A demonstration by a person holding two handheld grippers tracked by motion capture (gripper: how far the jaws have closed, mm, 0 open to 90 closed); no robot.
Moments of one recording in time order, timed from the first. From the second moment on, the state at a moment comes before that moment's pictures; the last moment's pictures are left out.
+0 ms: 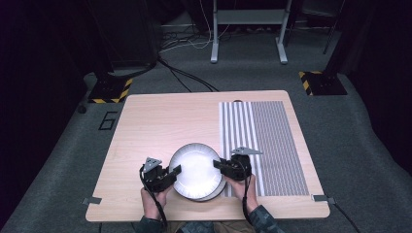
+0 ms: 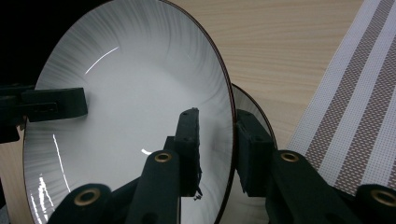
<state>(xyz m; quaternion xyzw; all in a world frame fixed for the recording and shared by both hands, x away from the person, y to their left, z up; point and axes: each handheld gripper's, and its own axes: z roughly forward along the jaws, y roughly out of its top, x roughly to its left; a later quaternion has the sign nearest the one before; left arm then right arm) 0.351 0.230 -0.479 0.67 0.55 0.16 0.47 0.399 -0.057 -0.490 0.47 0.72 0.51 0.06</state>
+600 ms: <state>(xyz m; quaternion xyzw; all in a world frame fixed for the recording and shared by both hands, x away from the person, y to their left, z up) 0.360 0.228 -0.476 0.67 0.54 0.15 0.49 0.399 -0.069 -0.487 0.45 0.71 0.53 0.08</state>
